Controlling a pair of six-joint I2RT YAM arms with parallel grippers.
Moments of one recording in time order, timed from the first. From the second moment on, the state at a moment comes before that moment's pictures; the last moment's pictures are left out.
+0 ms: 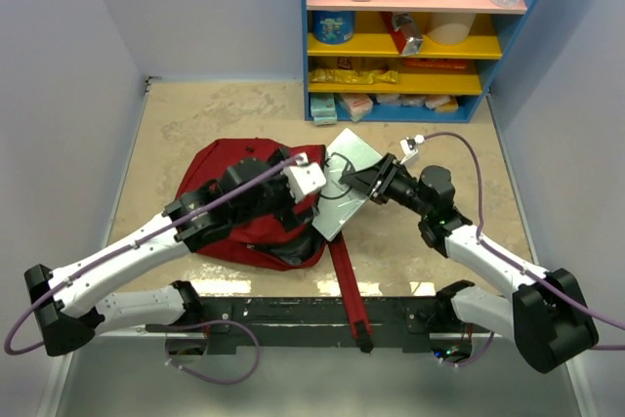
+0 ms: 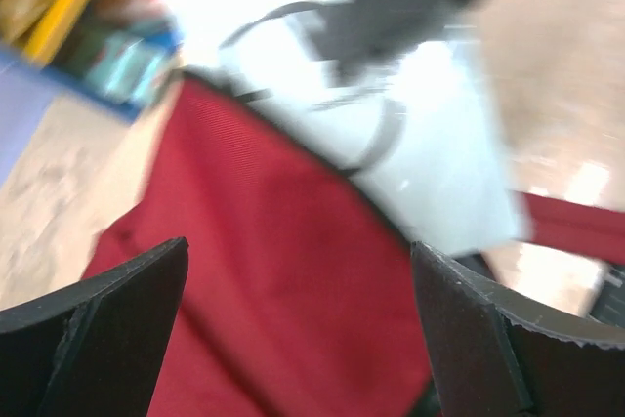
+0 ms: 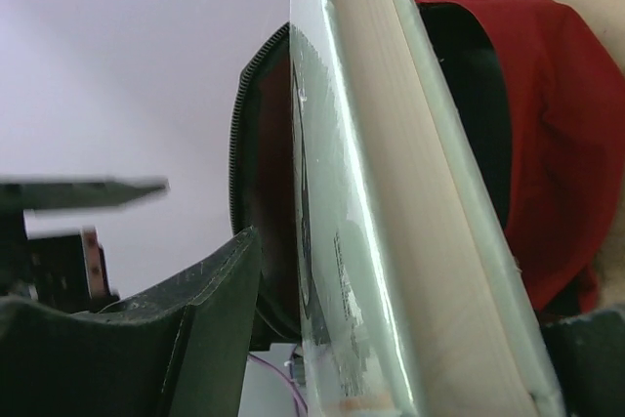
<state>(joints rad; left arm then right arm) -0.93 1.07 1.06 -0.45 -0.09 0.29 0.41 1.08 0.45 0.53 -0.47 1.11</state>
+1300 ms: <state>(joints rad) -1.00 1.00 0.73 -0.25 -0.51 0.57 0.47 1.27 0.66 0.54 -0.48 1.19</state>
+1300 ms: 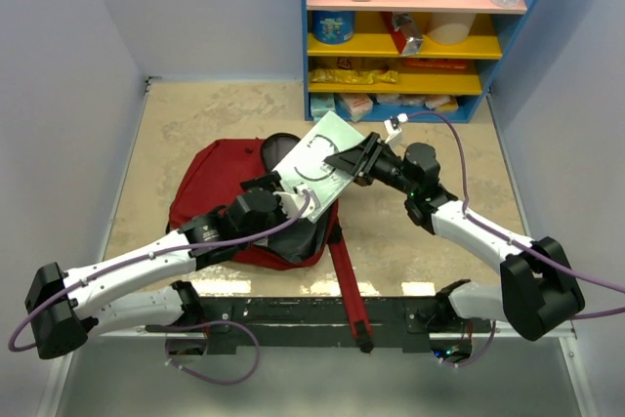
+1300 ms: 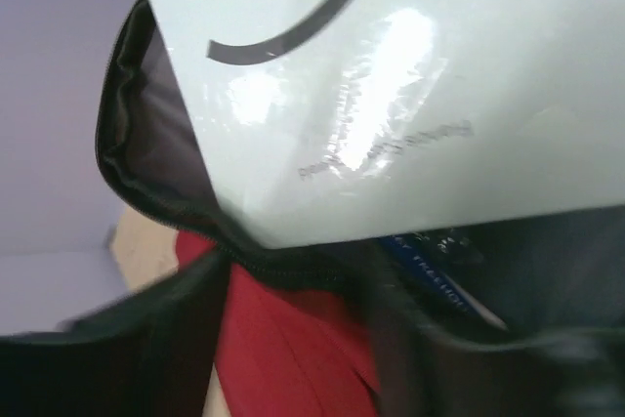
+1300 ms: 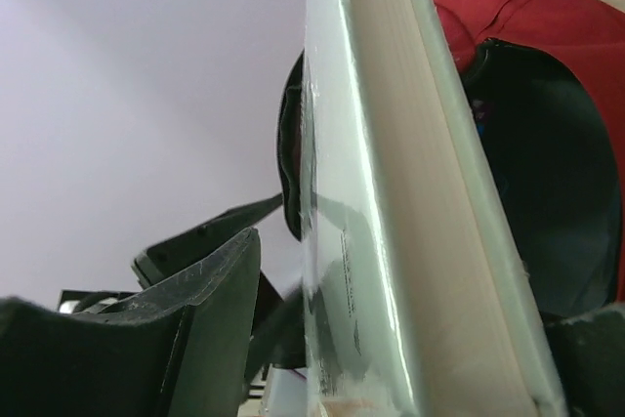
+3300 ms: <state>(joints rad) -0.95 1.01 1.11 -0.53 -0.18 0.45 0.69 1.53 0.67 0.67 -0.40 1.22</state>
